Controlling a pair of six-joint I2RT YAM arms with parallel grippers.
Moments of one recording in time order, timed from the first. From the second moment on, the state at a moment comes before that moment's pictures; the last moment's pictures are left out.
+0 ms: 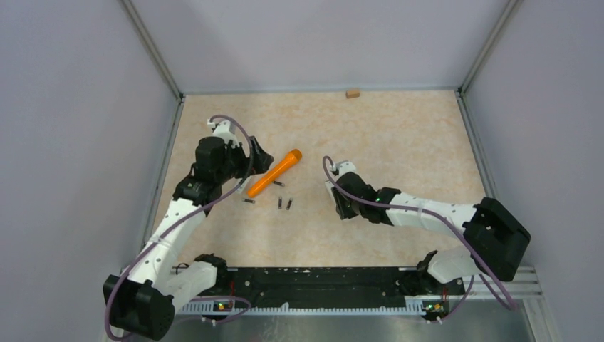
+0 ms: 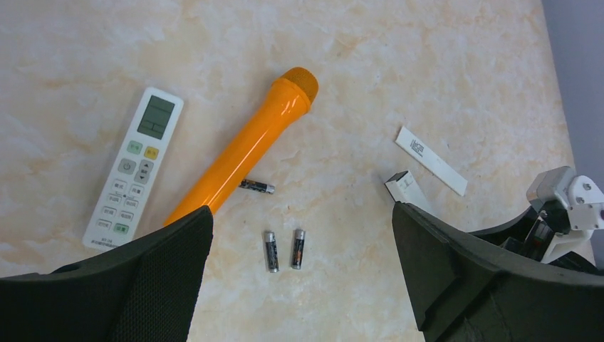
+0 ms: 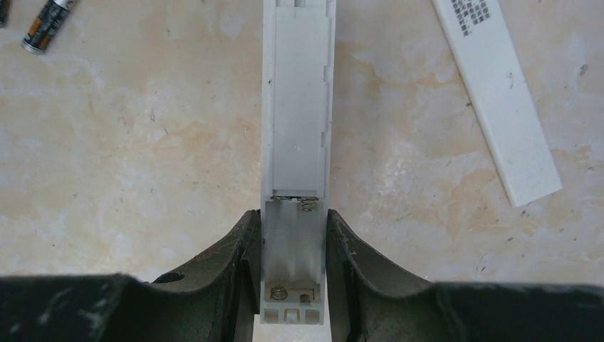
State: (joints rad) left arm -0.26 0.99 0.84 -0.30 0.16 -0.45; right arm 0.91 1.36 0.74 -0.27 0.25 0.39
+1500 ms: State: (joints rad) left arm -0.39 1.22 0.55 0.28 0.46 -1.16; right arm 1.01 1.44 0.96 -0.10 0.08 0.53
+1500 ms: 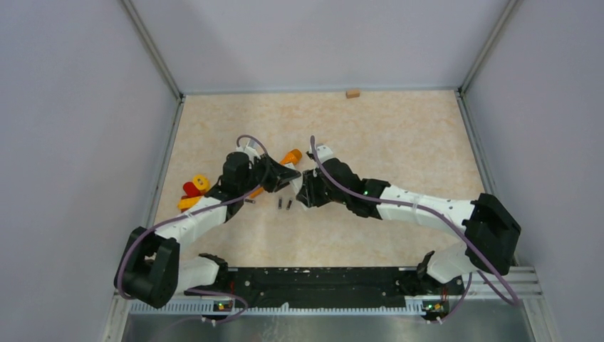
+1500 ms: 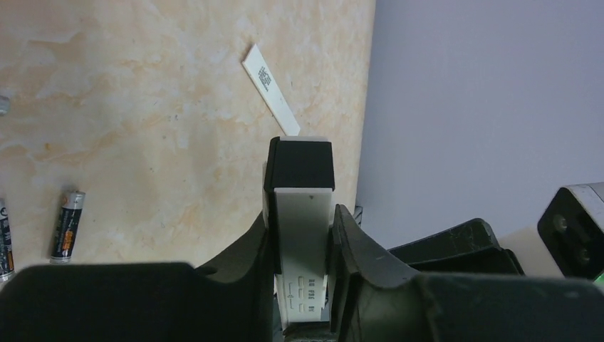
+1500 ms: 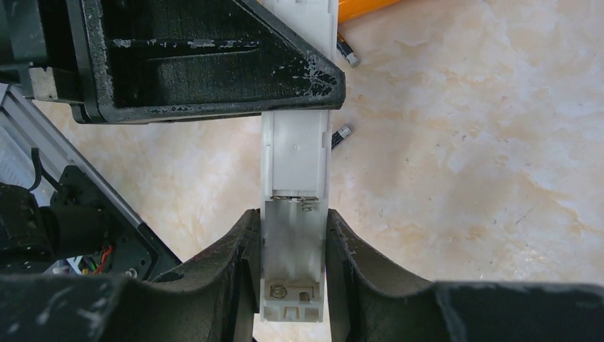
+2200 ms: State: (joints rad) left arm -0.39 0.96 0.77 -0.14 0.28 -0.66; right arm 1.01 1.23 0.98 -0.26 0.25 0.88
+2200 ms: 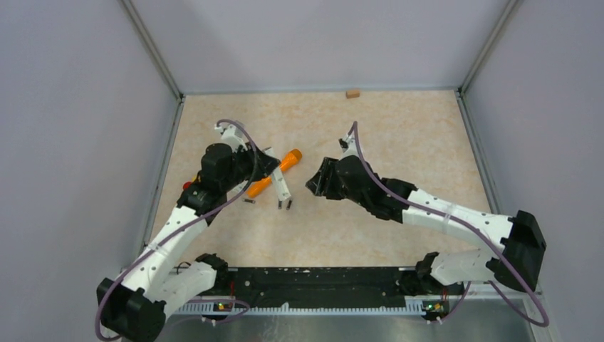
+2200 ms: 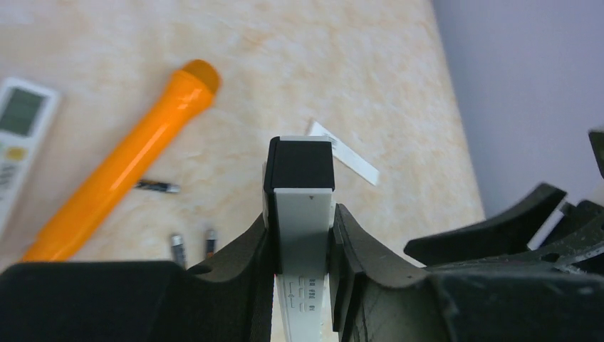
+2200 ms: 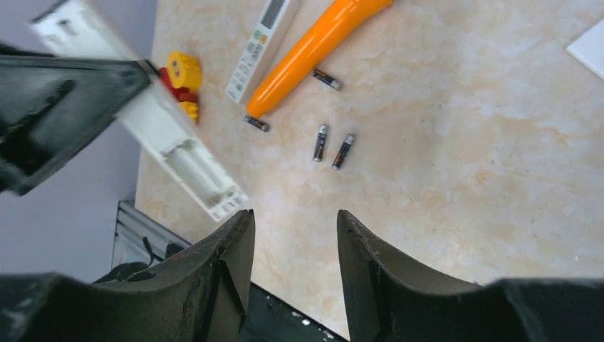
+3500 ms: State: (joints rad) left arm -0.39 0.69 0.87 -0.60 -0.57 -0.59; right arm 1.09 2.13 1.61 -0.67 0.44 1.03
